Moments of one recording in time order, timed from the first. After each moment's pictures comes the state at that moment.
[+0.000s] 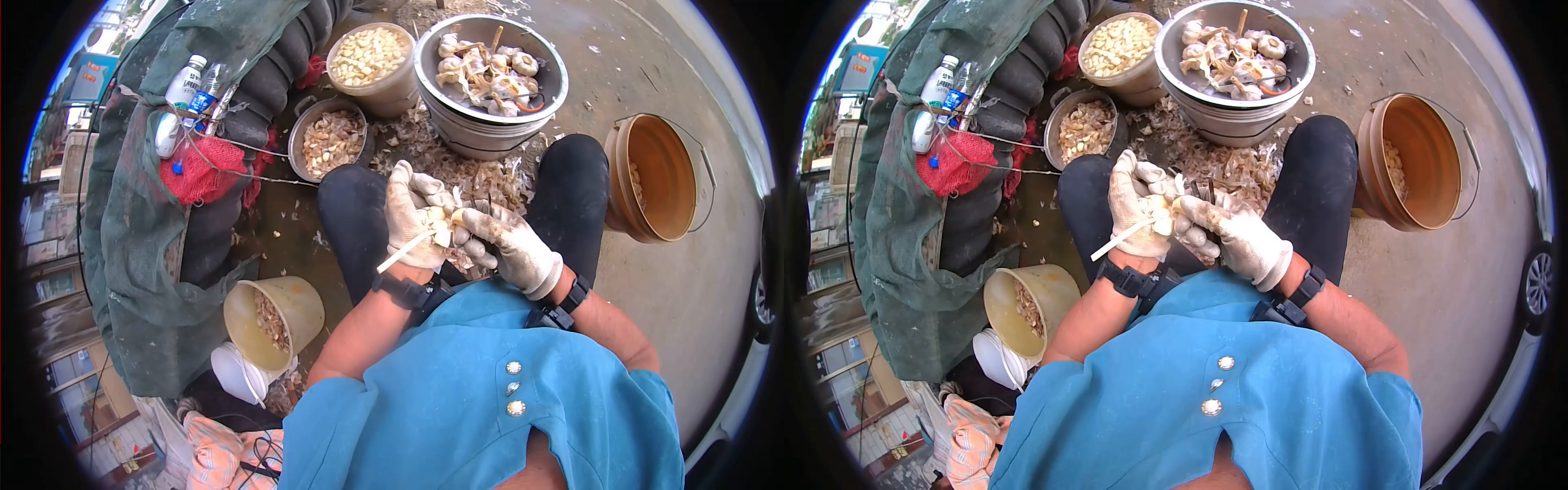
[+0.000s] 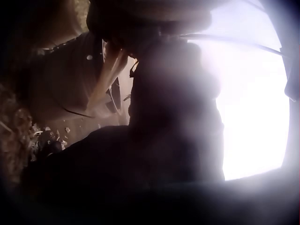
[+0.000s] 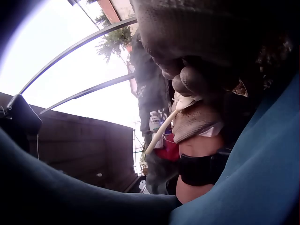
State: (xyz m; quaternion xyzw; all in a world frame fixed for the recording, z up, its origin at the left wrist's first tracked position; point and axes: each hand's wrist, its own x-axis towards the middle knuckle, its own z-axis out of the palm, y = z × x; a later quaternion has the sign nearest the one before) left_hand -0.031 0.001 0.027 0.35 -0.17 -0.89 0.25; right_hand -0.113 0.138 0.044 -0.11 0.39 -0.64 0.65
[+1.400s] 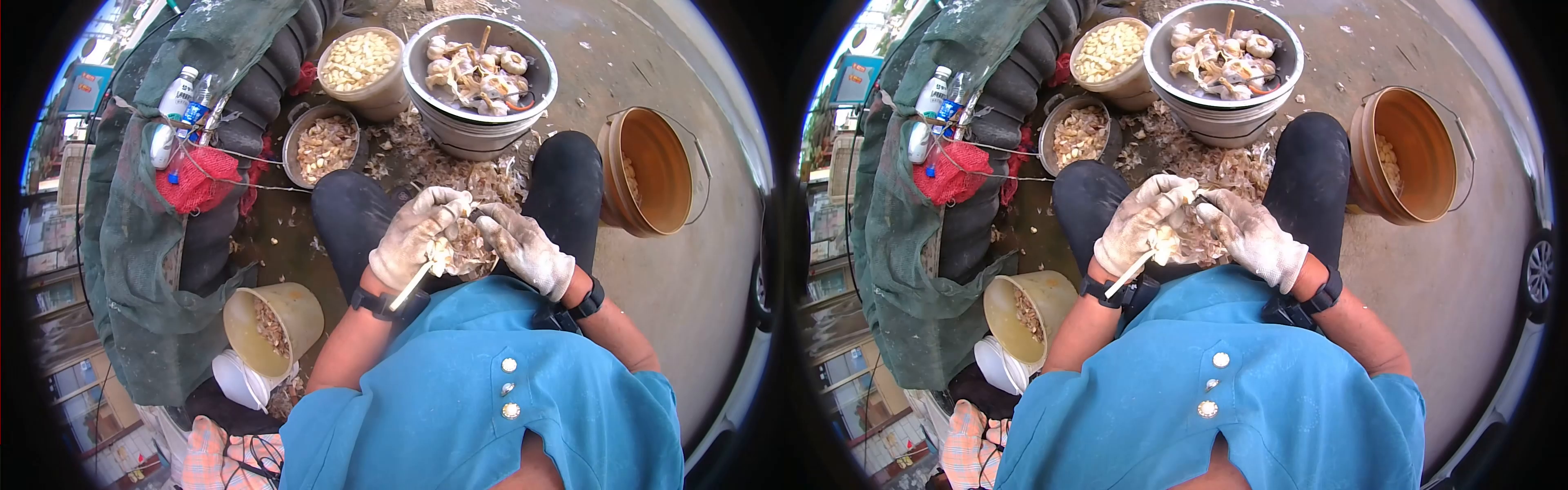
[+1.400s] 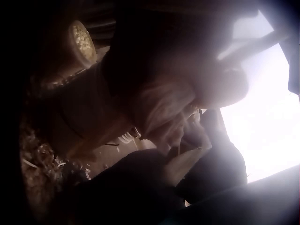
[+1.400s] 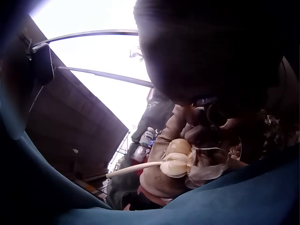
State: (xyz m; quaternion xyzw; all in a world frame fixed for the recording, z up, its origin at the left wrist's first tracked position) left_hand -0.007 0.000 0.041 0.25 -0.42 -0.87 -0.01; right_hand -0.132 0.171 0.030 -0.36 0.71 -0.44 0.42
